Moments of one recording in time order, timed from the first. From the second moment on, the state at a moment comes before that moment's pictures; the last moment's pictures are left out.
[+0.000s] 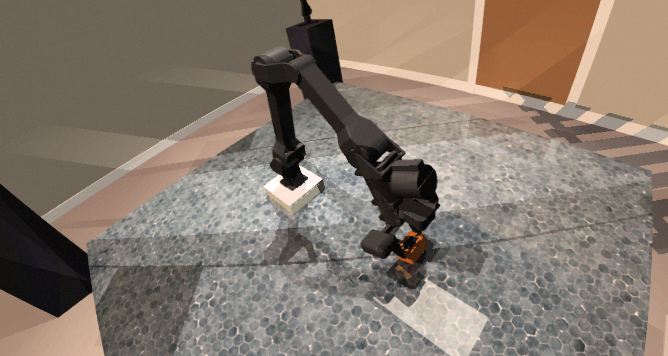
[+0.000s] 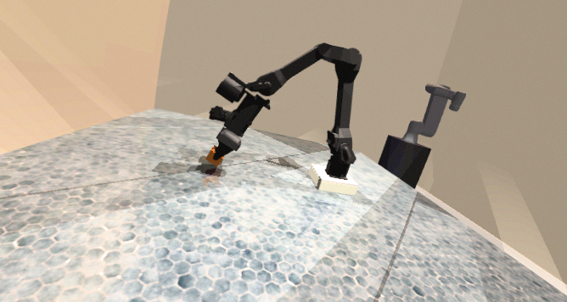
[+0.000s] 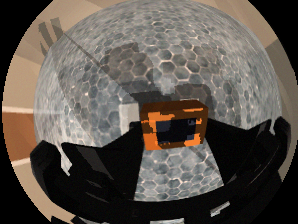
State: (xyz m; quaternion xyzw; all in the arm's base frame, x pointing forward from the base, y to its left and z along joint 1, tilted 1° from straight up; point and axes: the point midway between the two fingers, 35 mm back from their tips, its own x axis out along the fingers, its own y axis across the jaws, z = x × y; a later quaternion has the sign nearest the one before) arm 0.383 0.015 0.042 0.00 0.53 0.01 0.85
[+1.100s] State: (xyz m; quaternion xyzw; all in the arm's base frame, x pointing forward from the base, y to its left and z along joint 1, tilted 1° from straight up) arm 0.397 0.016 0.020 0.00 0.33 0.00 0.94
